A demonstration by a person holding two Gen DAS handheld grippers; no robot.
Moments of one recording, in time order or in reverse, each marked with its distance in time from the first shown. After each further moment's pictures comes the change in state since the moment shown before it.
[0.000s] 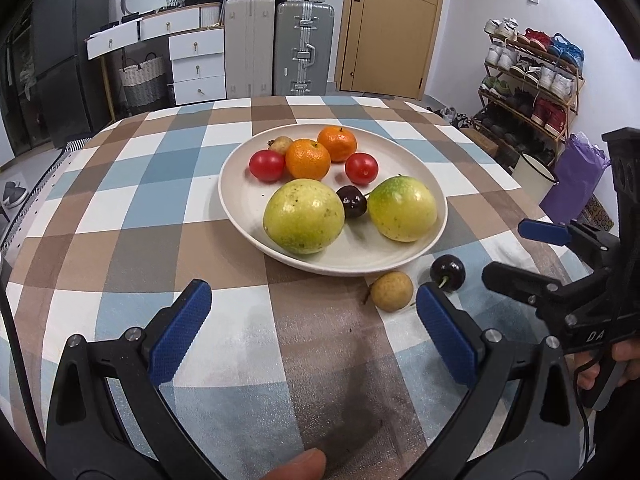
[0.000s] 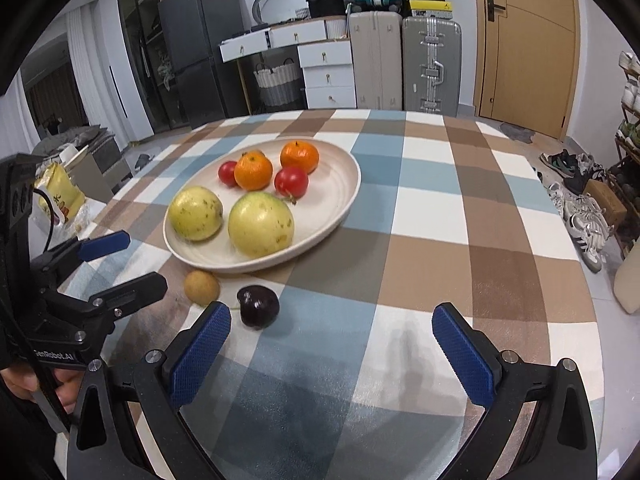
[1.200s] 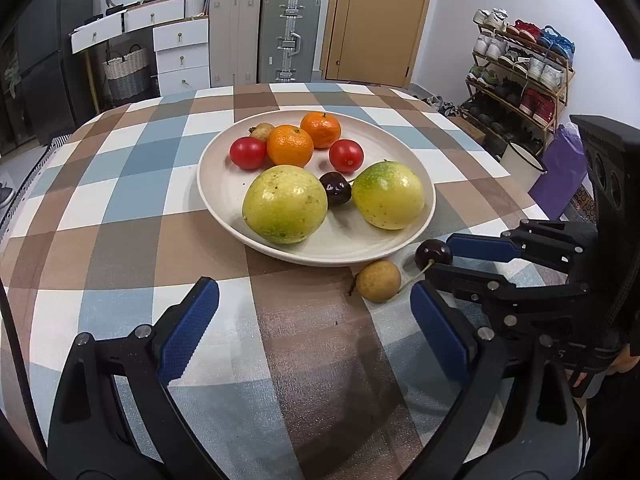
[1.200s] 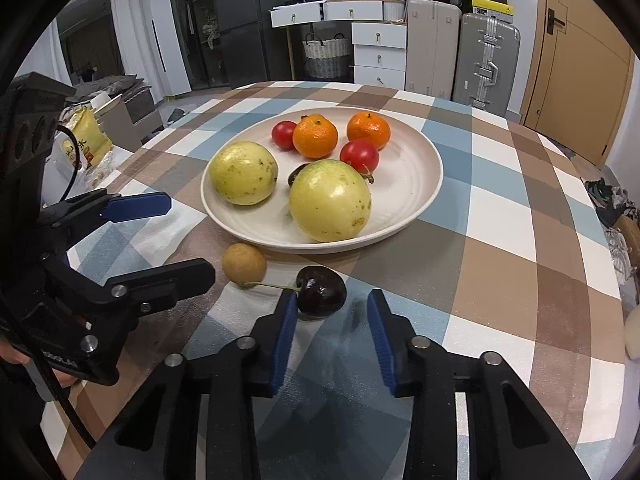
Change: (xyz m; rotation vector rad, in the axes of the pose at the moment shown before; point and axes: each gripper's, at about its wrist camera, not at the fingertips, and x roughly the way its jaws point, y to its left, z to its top) left arm 0.009 -0.003 0.000 0.020 0.042 -0.054; right arm 0.024 0.039 0.001 -0.168 0.075 0.096
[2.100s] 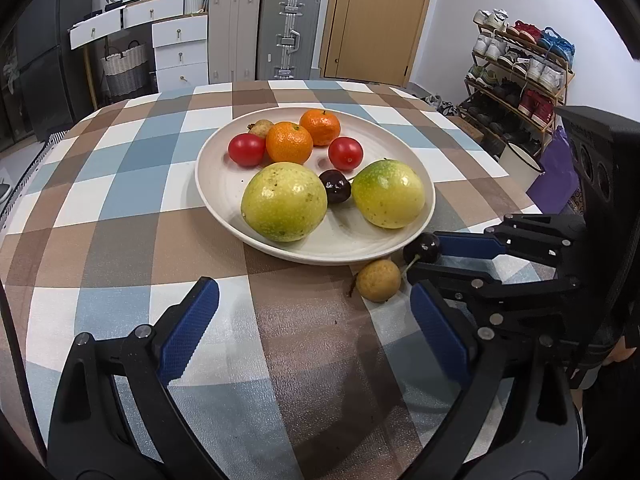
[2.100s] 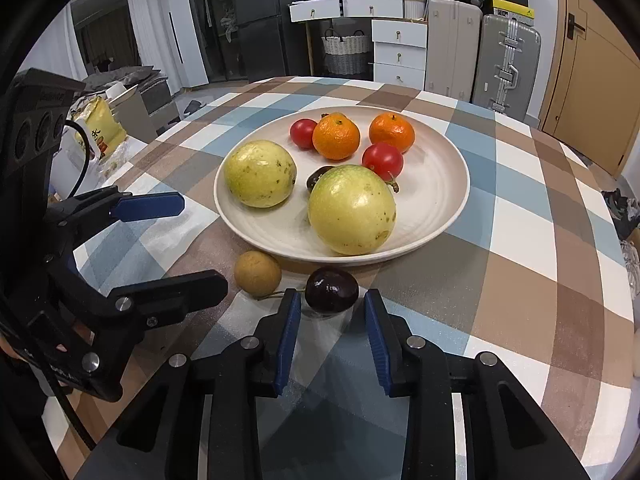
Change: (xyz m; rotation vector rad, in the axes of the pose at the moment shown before) left arm 0.002 0.002 0.000 -0.005 0.011 -0.009; right arm 0.011 0.003 0.009 -0.039 0.019 0.049
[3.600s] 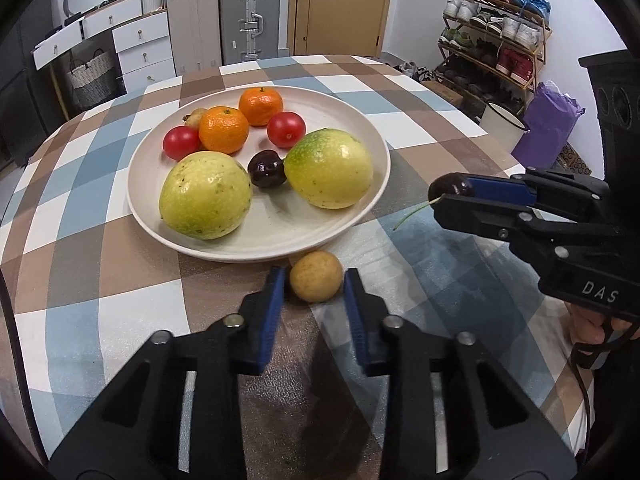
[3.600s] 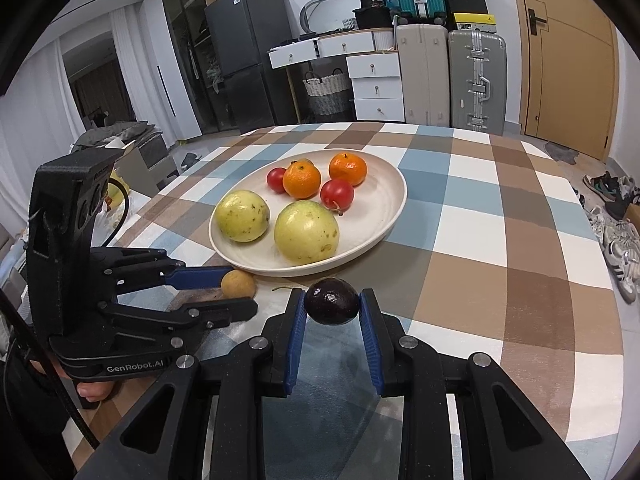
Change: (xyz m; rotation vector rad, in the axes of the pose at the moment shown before) left arm 0.023 -0.042 0.002 0.123 0.084 -0.045; right arm -0.049 -0.032 -0.021 0.119 -0.164 0.020
